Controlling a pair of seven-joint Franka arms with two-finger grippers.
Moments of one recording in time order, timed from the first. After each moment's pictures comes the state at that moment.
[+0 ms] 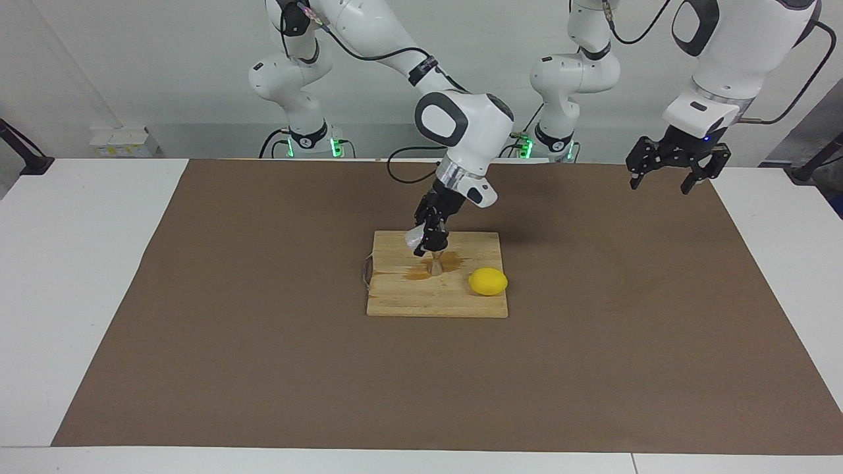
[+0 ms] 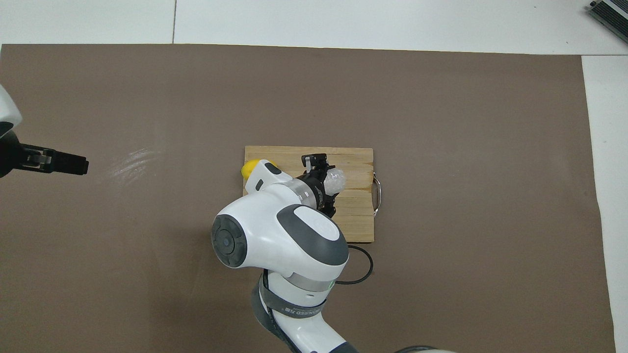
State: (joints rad) left arm 0.00 -0.09 -0.08 -1.72 0.00 1.70 0.12; right arm 0.77 0.39 -0.01 -1.63 -0.63 1.88 -0.65
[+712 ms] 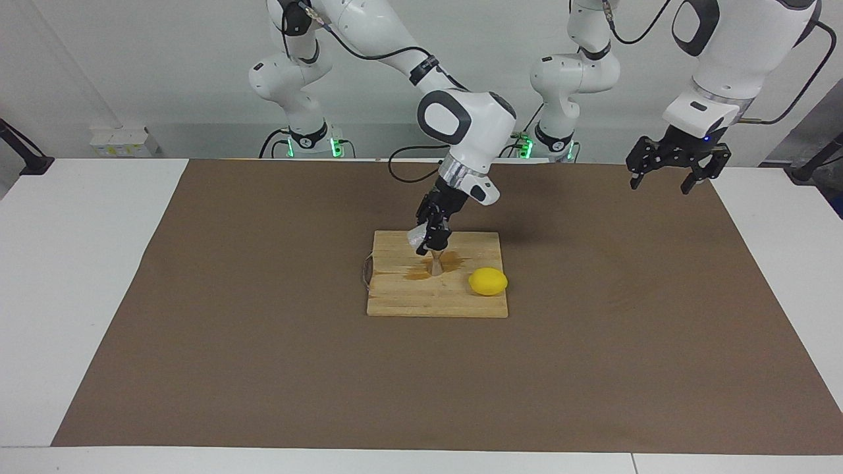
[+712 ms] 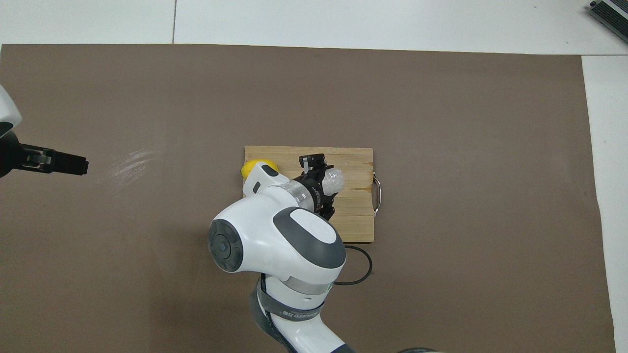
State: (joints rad) left arm 0.00 -0.09 -0.08 -1.72 0.00 1.70 0.13; right arm 0.79 0.39 -0.01 -1.63 -0.65 1.88 -0.65
